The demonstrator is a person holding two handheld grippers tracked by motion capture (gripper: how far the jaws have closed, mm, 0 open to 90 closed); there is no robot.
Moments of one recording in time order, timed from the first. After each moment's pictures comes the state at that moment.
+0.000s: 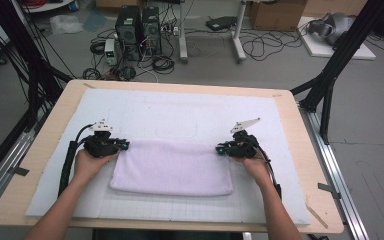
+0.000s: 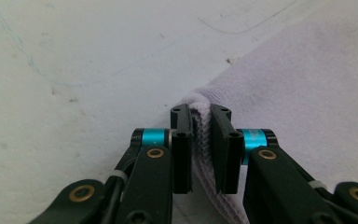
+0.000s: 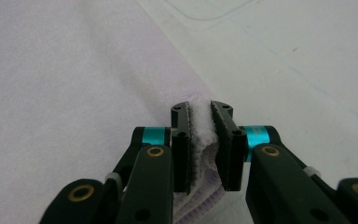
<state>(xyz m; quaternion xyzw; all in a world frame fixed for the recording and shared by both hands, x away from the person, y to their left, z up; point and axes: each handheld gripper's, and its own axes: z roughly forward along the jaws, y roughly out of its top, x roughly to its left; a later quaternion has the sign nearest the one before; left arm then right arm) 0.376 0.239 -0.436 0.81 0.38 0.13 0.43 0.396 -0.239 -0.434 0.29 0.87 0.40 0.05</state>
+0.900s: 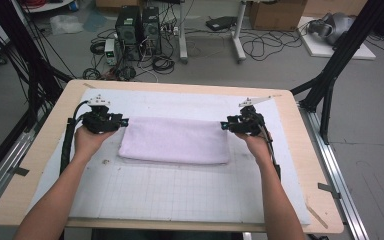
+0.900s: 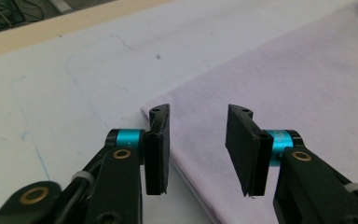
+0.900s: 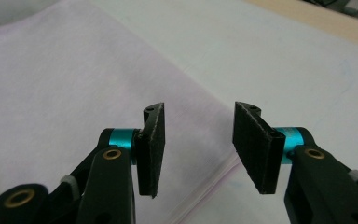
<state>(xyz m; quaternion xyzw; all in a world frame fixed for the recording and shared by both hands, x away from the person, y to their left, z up) 0.417 0.241 -0.398 0.80 0.40 0.16 0.43 0.440 -0.251 -0.396 0.36 0.83 0.43 0.11</state>
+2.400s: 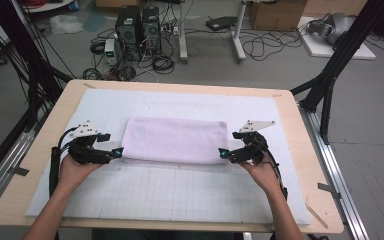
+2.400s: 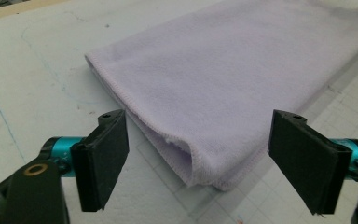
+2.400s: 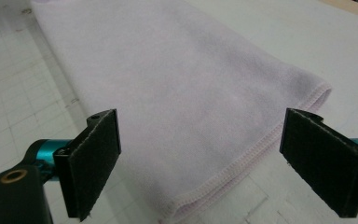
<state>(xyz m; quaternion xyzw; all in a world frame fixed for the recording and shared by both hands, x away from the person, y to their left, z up) 0.337 0.256 -0.407 0.80 0.36 0.16 0.46 0.361 -0.247 -0.398 0.32 0.83 0.43 0.12</state>
